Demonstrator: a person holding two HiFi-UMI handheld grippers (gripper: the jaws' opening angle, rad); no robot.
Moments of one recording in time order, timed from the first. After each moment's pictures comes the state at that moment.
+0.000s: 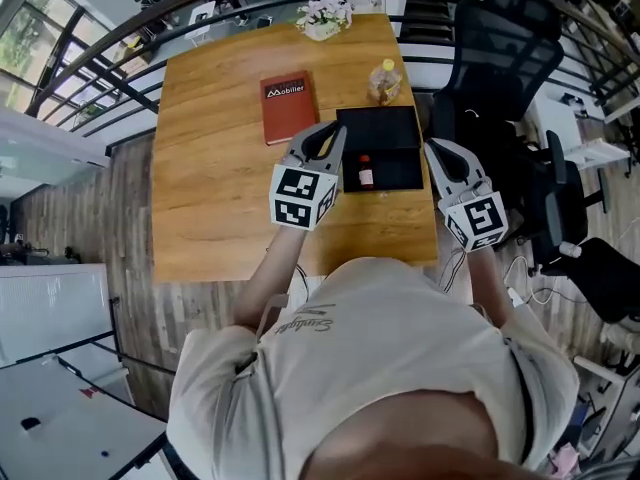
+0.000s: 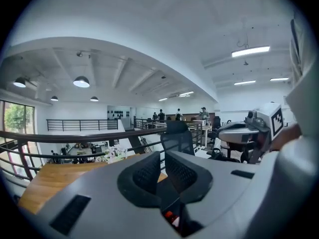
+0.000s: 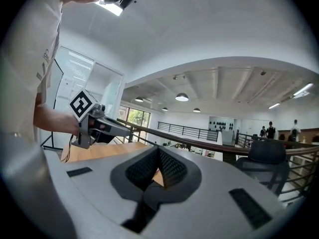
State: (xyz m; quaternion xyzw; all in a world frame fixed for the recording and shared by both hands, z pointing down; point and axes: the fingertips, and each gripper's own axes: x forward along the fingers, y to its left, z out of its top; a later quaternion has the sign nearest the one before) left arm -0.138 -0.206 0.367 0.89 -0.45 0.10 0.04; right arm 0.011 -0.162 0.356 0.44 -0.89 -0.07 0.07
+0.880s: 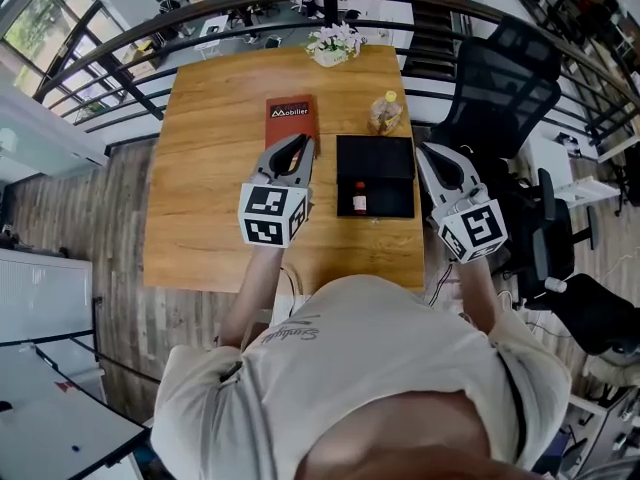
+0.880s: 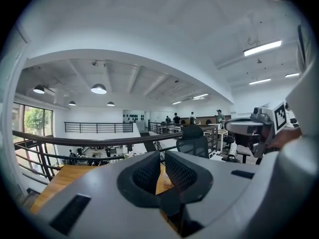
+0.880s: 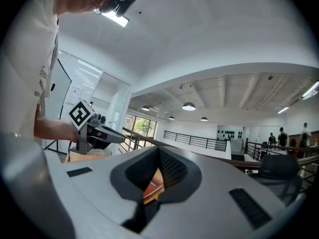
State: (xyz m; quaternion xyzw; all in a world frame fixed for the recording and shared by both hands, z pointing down) left arm -0.200 -0.203 0.320 0.85 -0.52 0.08 0.04; right arm -0.014 -0.174 0.285 0.40 -0.91 -0.11 0.03
